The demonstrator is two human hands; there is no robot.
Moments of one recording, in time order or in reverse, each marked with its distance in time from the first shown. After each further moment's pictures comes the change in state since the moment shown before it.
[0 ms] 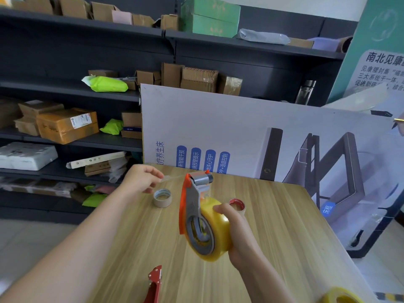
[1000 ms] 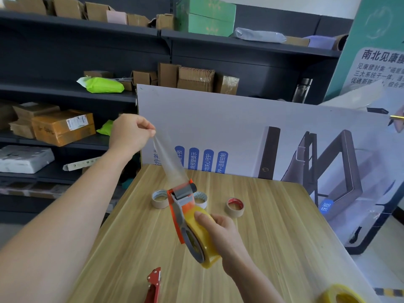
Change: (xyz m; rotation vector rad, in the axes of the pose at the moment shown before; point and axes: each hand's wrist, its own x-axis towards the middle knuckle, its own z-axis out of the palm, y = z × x) left_hand 0.007 0.089 -0.035 0.193 0.353 0.392; right_hand 0.002 0.012 0.011 -0.269 -0.071 -0.162
